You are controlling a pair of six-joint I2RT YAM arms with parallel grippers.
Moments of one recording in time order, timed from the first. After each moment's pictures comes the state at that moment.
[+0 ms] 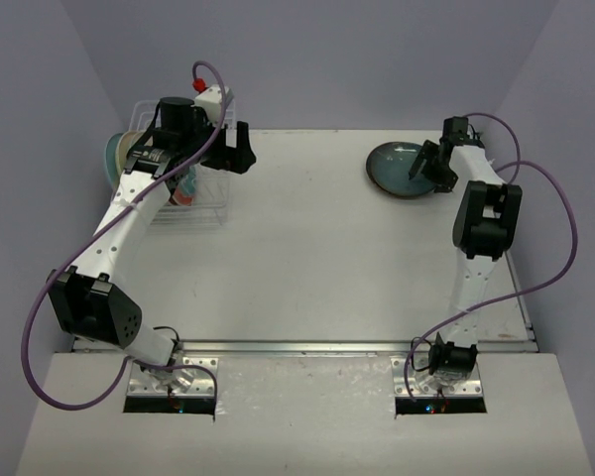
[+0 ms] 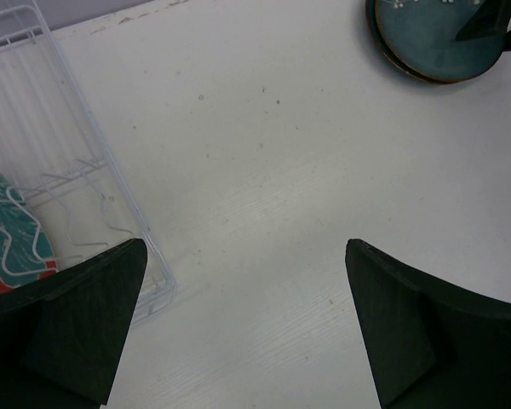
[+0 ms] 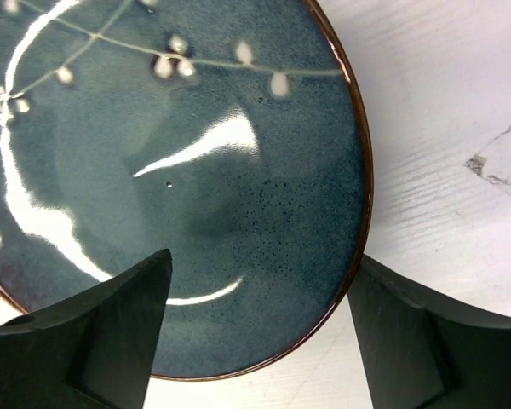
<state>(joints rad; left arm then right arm) -0.18 1.50 1.55 -0.57 0.29 -0.03 -0.15 2.32 1.89 -0.61 -0.02 0.36</state>
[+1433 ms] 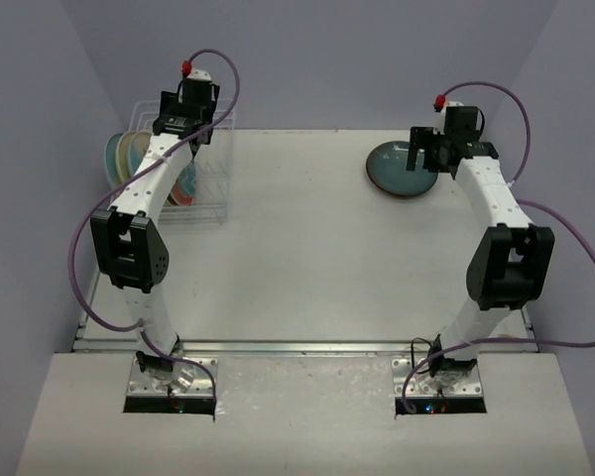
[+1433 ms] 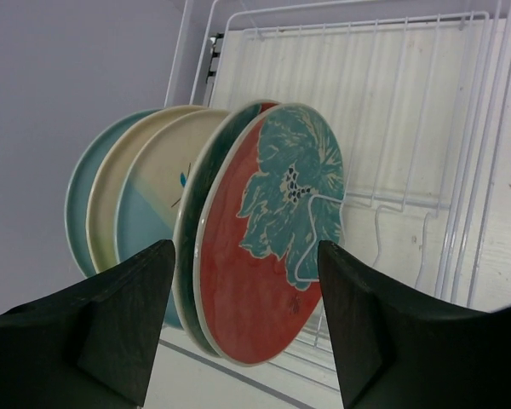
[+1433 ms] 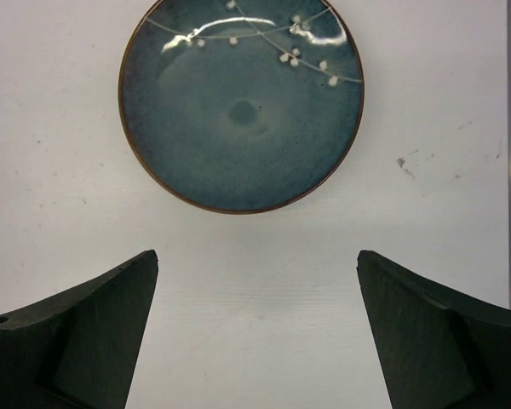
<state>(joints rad) -0.14 1.90 1.88 -0.59 -0.62 0.11 -0.04 1.77 1.53 -0.48 0.03 0.01</state>
